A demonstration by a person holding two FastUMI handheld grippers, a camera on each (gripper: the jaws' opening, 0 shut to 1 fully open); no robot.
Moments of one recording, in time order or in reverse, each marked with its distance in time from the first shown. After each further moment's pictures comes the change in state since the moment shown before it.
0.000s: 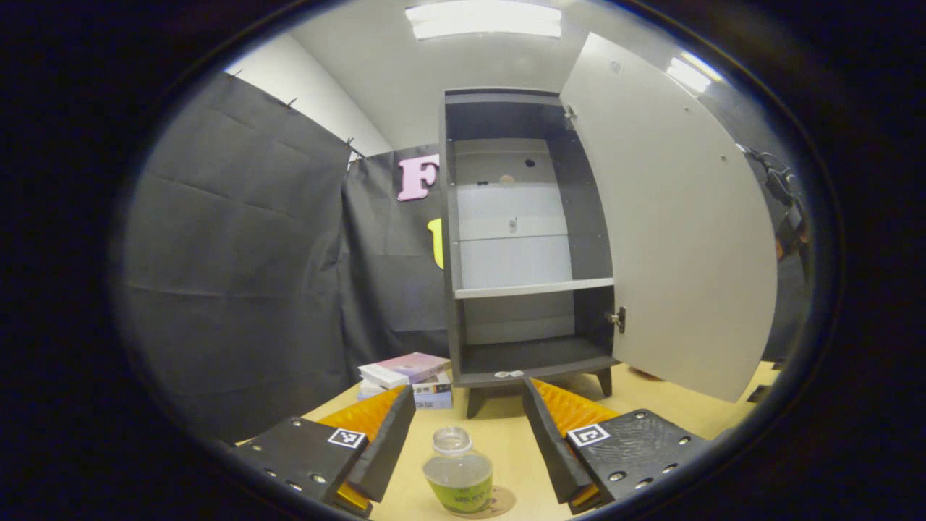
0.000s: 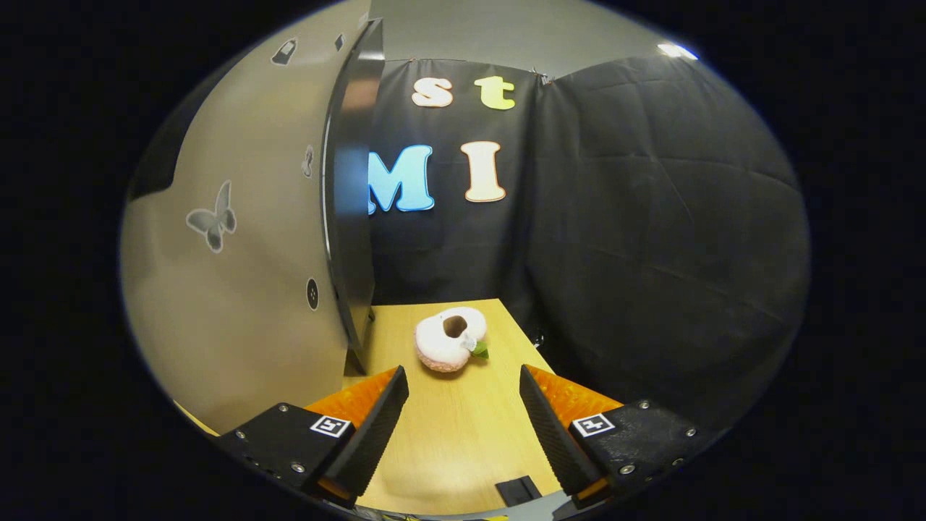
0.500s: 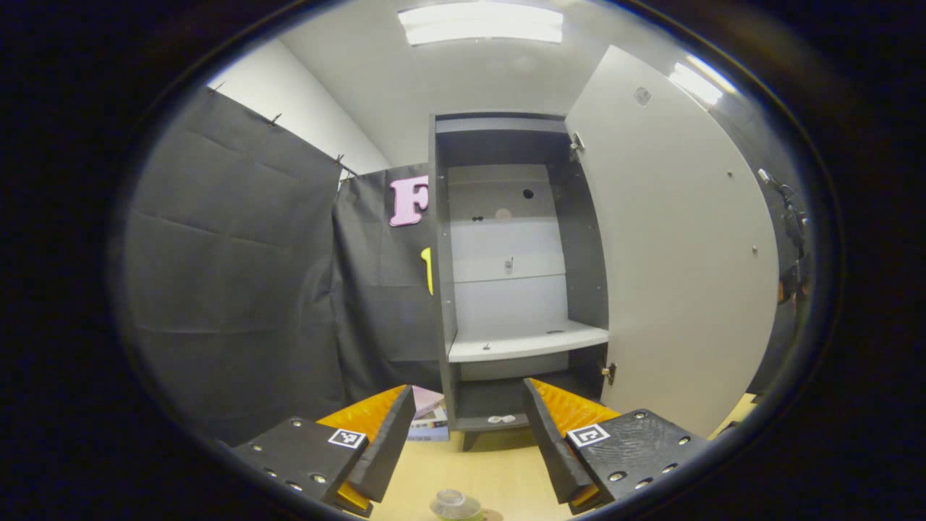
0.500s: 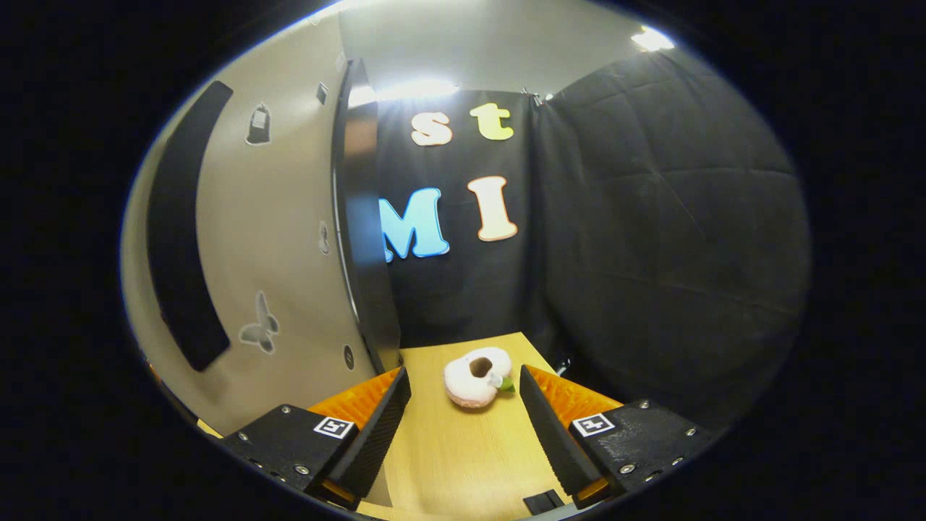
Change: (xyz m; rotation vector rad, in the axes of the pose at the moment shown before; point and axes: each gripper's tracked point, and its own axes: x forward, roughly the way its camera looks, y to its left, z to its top) left arm 0.031 -0.009 0.129 -0.010 -0.028 -0.028; right arm -0.023 0.029 0.087 0.059 -0.165 0.108
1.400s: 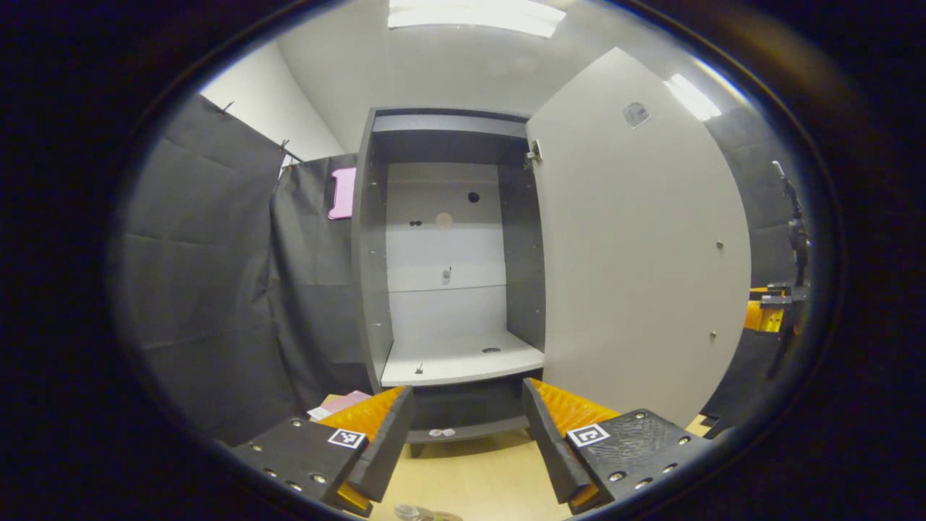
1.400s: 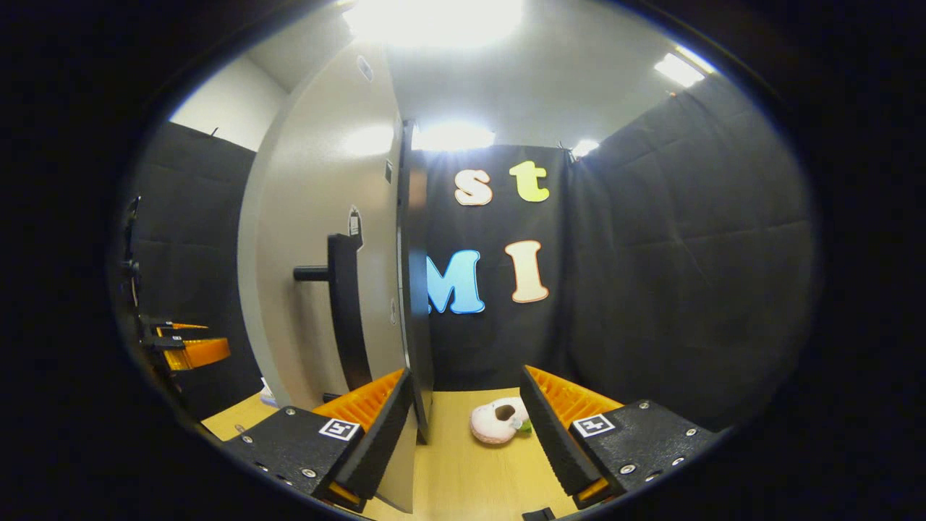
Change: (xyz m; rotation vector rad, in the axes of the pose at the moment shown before) left arm 0.030 -0.063 0.069 -0.035 0.072 -0.228; right arm -0.068 0.033 0.065 -0.074 -0.171 0.094
